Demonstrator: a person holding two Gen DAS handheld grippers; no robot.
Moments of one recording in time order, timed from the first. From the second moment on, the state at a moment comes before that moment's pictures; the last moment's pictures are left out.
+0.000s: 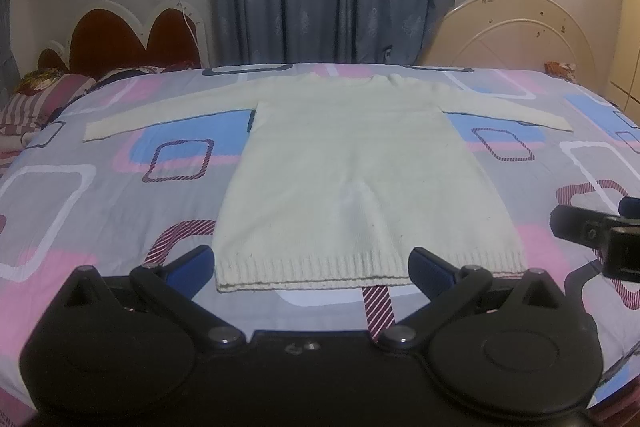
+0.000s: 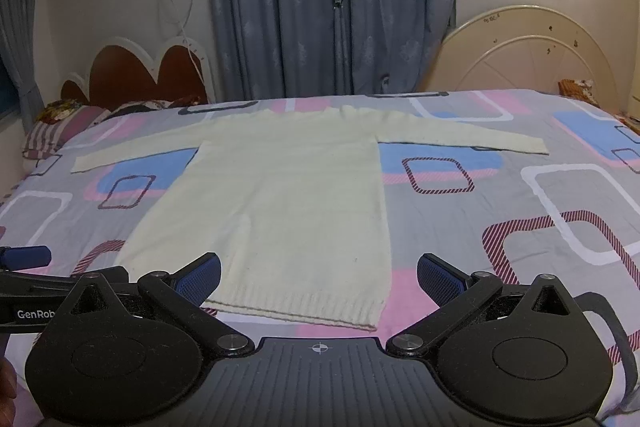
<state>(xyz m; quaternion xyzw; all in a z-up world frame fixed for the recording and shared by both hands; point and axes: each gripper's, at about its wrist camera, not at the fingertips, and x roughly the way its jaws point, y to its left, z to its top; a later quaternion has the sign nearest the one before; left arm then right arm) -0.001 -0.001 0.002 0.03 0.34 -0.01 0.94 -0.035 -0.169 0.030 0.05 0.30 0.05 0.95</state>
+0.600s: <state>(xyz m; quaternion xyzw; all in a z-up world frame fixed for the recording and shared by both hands) -0.001 -0.001 0.002 0.03 0.34 -0.01 0.94 -0.034 -0.170 0.027 0.05 0.30 0.05 0.95</state>
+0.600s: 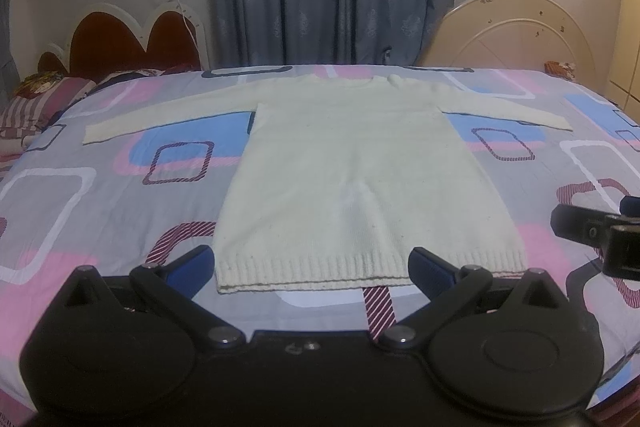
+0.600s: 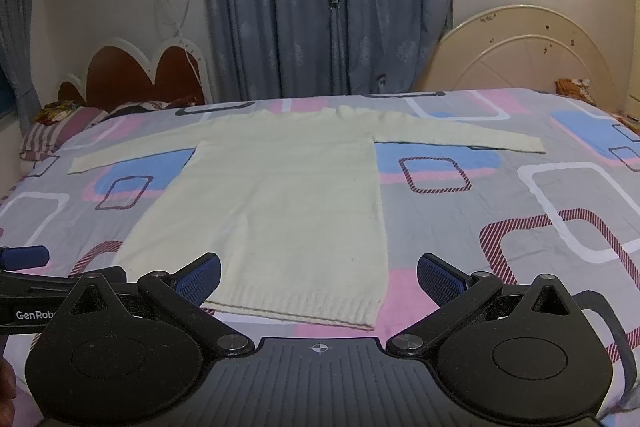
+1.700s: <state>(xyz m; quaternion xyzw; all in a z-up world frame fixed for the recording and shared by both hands) 0.004 0.001 0.002 0.03 0.33 0.00 0.94 -0.032 -0.185 0.028 0.05 0.29 0.02 0.96</state>
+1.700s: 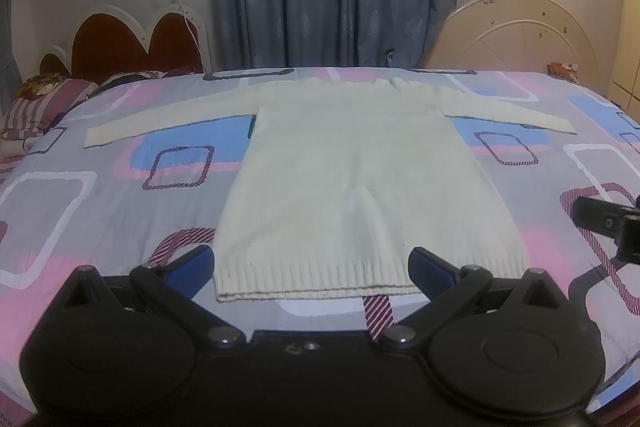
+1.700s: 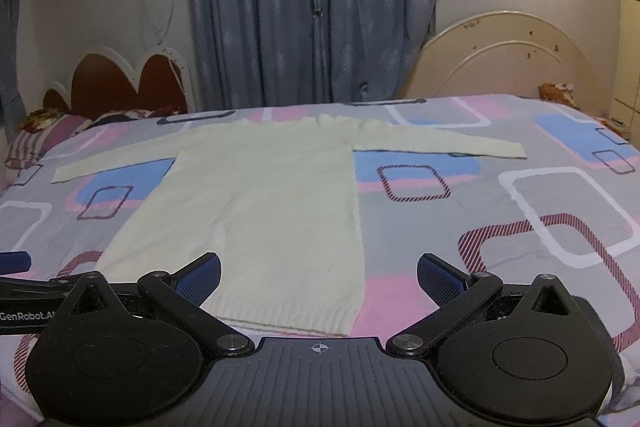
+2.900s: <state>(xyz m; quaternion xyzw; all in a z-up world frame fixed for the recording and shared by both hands) 0.192 -0.010 0.003 0.01 0.31 -0.03 0.95 0.133 -0.318 0.030 0.11 0.25 -0.11 0.96</state>
